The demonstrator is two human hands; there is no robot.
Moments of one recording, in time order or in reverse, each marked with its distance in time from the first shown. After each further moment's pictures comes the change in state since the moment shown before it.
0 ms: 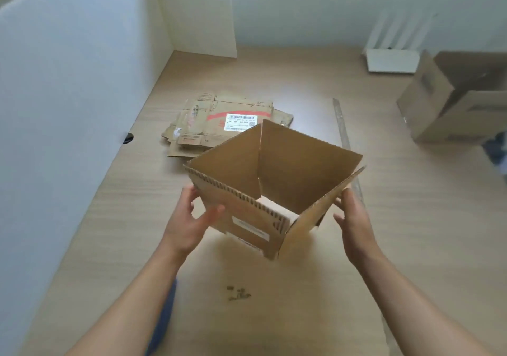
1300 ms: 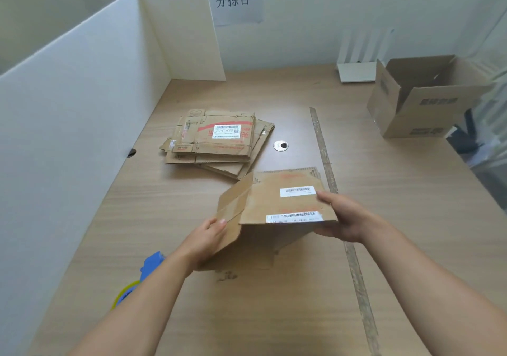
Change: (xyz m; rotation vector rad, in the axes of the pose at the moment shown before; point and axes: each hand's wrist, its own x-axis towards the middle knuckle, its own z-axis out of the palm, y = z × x) left_hand -0.057 -0.021 0.046 0.294 -0.169 -0.504; right_hand -0.014 -0.013 -0.074 0.199 -0.295 0.653
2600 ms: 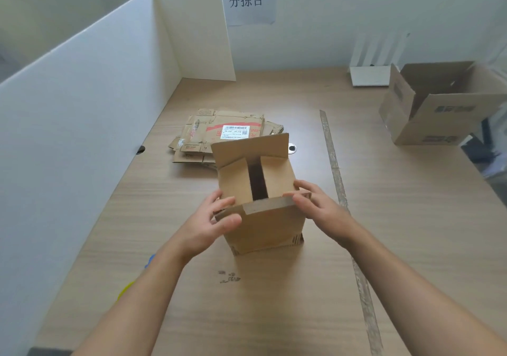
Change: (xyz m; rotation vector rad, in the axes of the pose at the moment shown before) left_hand -0.047 0.045 -0.021 -0.037 -0.136 0.472; right_hand -0.029 -0.001 0.051 -0.651 -0.110 -0.622
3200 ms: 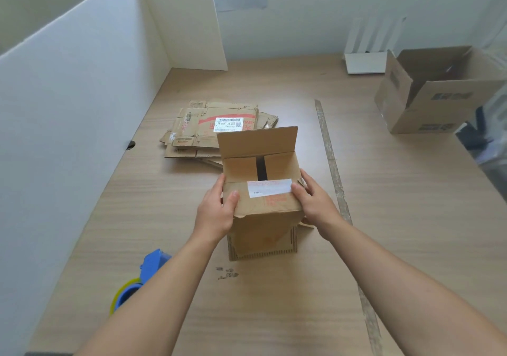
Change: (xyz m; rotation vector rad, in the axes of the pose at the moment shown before) left_hand 0.056 -0.024 0.033 0.237 0.398 -0.011; right_hand 0.037 0.034 0.016 0.176 0.299 0.243
